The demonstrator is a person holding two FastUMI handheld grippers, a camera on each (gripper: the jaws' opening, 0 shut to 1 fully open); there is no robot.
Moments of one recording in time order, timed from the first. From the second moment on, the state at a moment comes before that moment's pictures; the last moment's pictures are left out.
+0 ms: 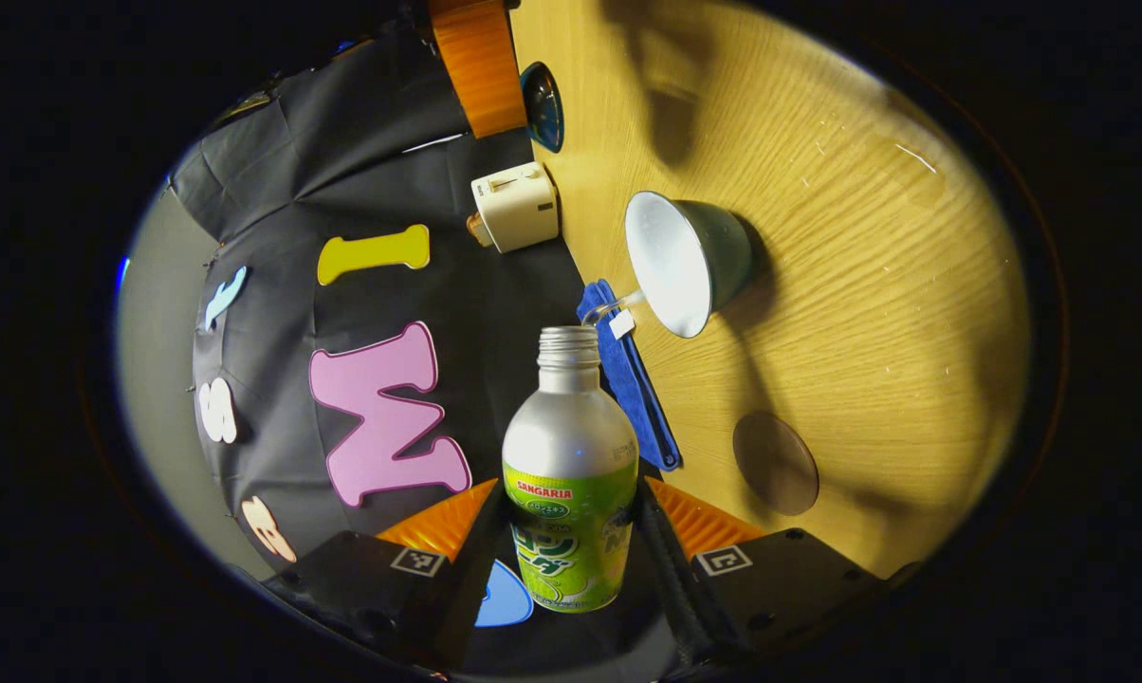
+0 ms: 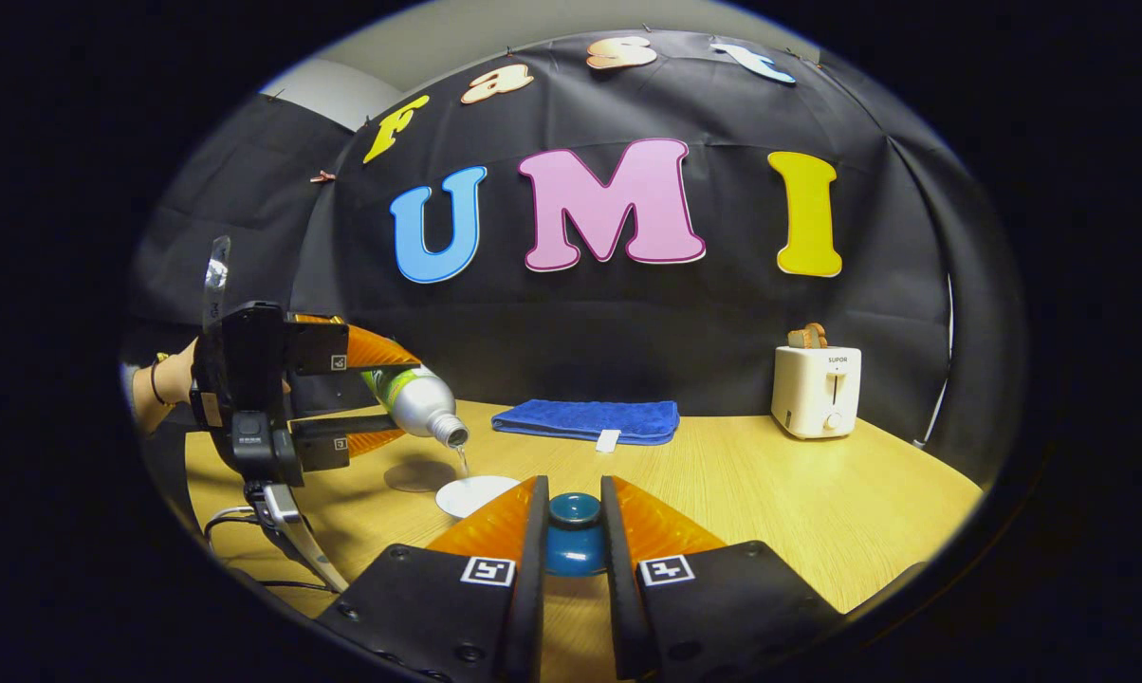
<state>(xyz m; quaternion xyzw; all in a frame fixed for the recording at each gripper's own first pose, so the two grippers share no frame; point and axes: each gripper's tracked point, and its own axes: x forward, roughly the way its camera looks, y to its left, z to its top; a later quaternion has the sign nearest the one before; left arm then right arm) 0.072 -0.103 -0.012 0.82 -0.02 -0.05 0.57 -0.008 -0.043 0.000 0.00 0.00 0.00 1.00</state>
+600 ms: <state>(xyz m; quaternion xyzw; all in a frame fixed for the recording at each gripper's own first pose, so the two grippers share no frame) 0.076 -0.098 -0.001 0.85 -0.01 -0.05 0.52 -0.008 -0.043 0.000 0.00 0.00 0.00 1.00</state>
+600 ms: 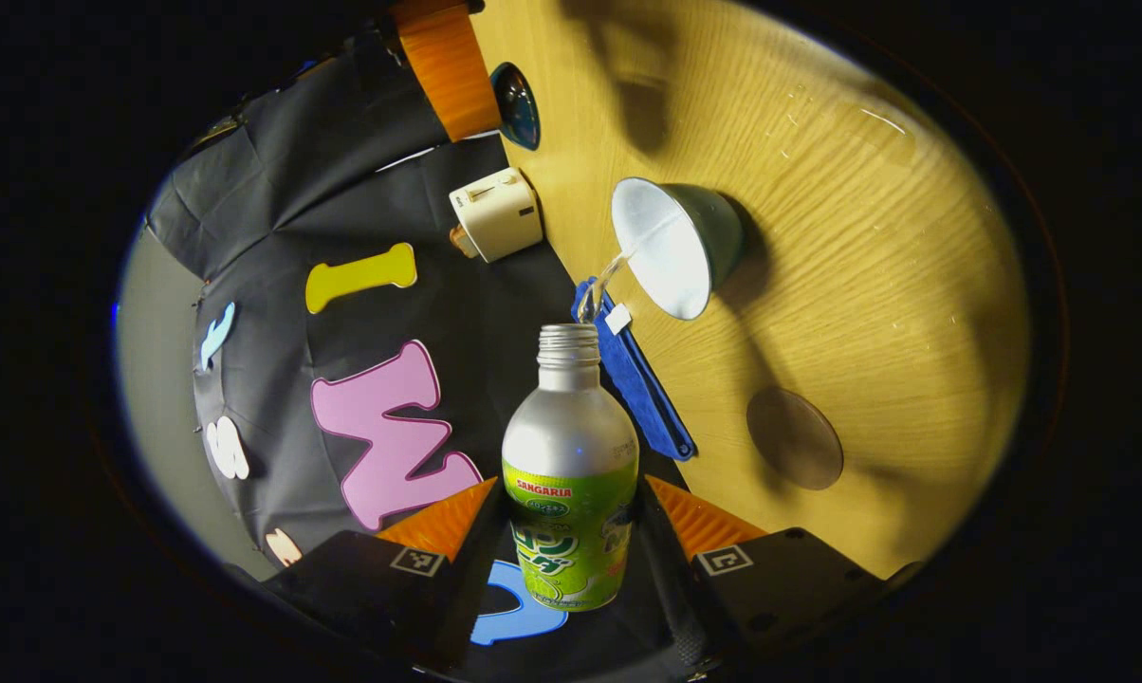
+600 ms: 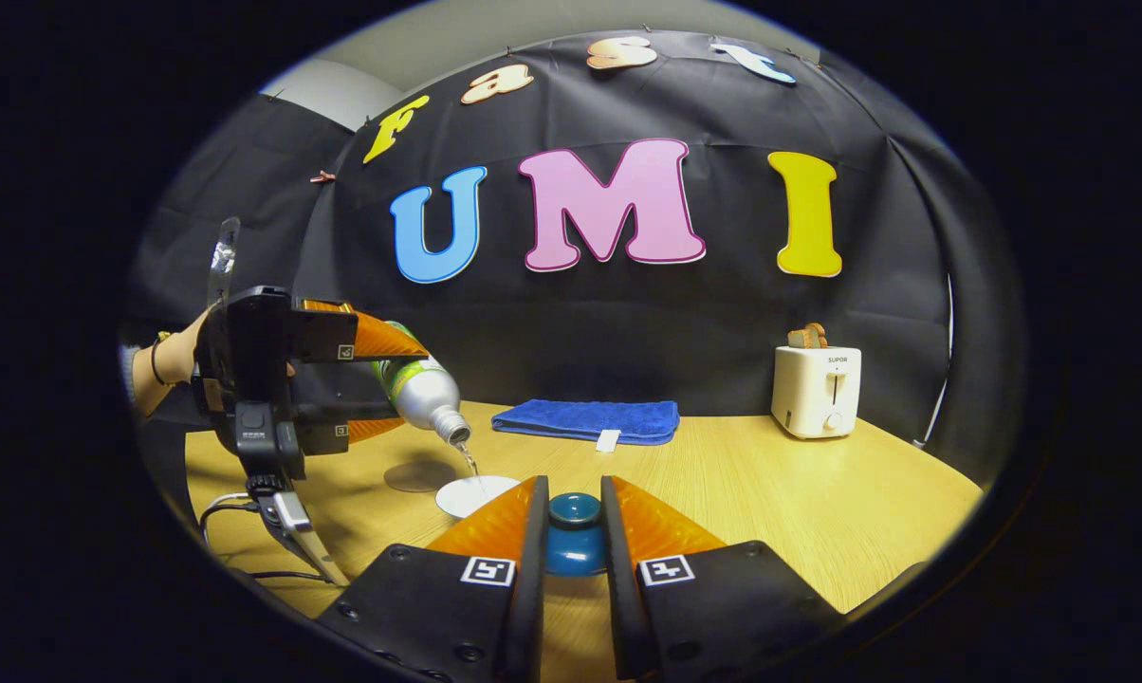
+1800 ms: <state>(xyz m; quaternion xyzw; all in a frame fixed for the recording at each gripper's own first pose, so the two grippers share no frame) 0.088 -0.114 0.036 0.92 -0.04 -0.07 0.37 -0.007 -0.043 -0.001 0.00 0.00 0.00 1.00</state>
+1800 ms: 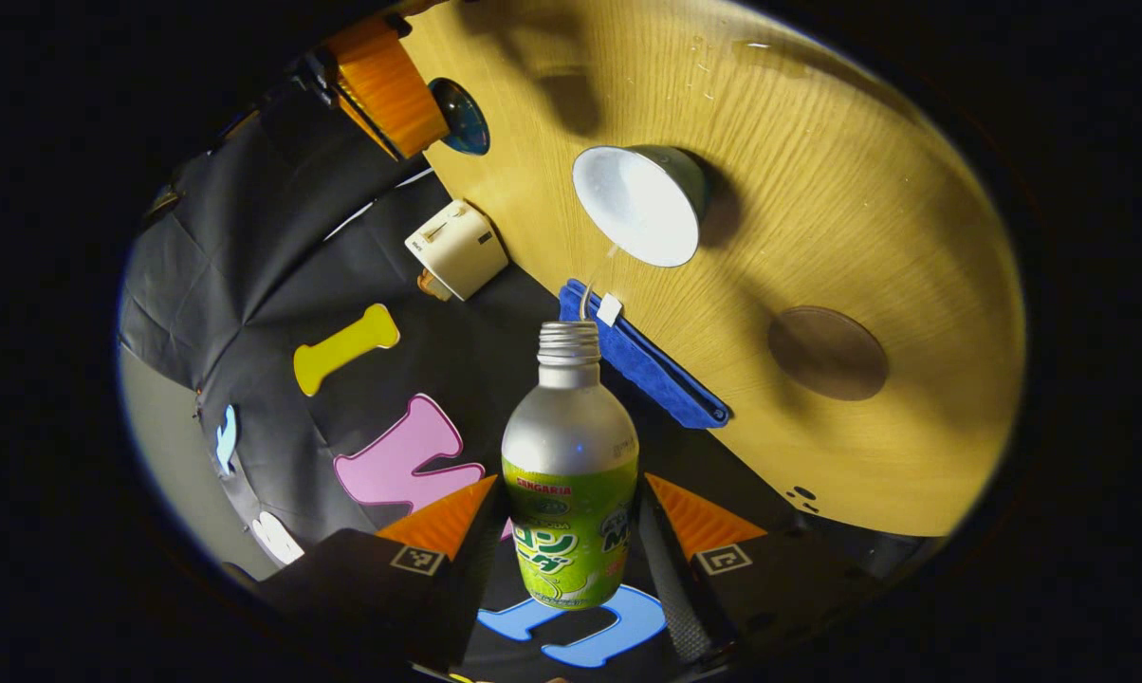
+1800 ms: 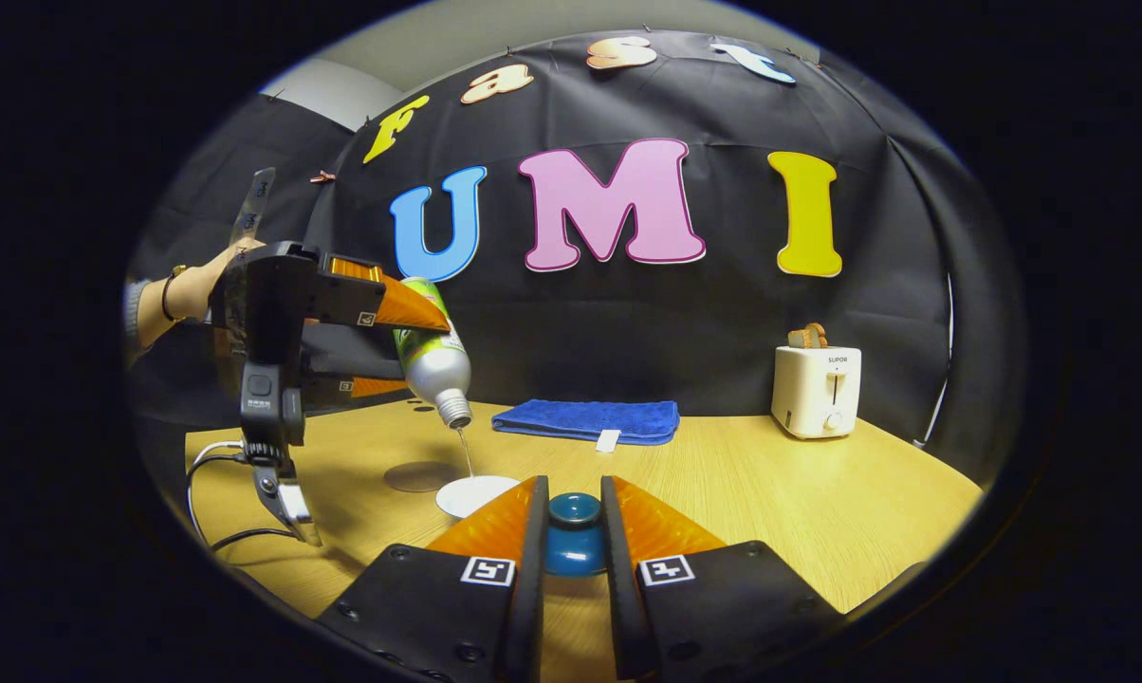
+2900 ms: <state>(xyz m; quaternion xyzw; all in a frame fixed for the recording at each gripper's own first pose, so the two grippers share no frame) 0.087 -0.132 0.011 0.83 -0.05 -0.12 0.54 -0.006 -0.043 -0.003 0.00 0.00 0.00 1.00</state>
